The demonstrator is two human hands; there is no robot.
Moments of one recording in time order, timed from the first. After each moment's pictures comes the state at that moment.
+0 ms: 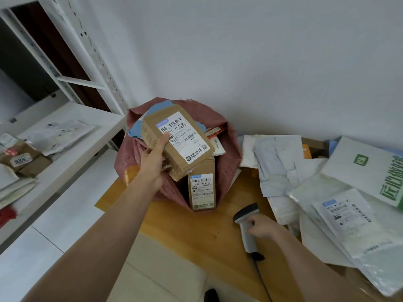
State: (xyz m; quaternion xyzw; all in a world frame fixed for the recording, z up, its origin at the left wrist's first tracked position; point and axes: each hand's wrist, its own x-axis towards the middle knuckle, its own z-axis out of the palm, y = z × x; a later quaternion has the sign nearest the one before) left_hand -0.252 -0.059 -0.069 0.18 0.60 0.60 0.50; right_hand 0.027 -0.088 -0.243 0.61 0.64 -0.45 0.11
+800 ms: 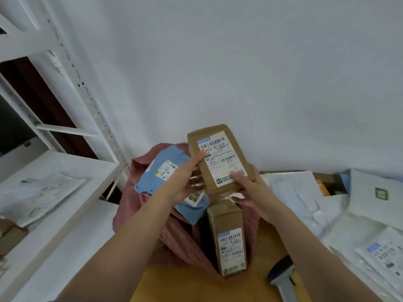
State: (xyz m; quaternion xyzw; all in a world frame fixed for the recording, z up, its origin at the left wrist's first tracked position) left_hand -0.304 0.069 -0.054 0.38 0.53 0.39 0.65; right_hand -0.100 0.031 -0.083 0.43 0.41 -0.65 -0.47
